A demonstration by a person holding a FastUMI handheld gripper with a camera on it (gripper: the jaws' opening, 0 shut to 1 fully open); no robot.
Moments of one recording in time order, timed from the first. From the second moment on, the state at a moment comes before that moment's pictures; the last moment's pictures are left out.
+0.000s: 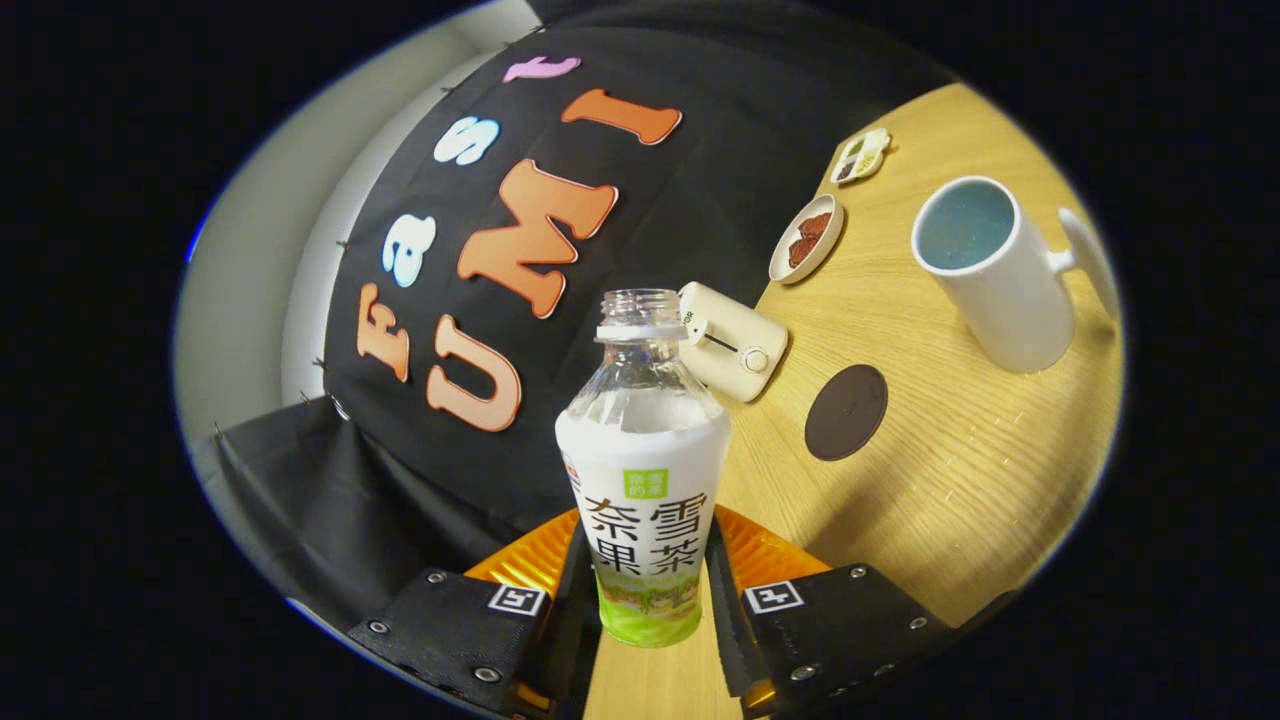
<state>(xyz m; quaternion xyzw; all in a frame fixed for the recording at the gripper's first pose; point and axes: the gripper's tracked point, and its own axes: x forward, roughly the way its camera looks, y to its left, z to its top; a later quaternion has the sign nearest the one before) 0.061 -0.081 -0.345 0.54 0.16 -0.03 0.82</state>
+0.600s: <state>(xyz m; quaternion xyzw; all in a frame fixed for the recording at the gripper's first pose) 0.070 -0.130 -0.335 0.67 0.09 -0.09 0.73</state>
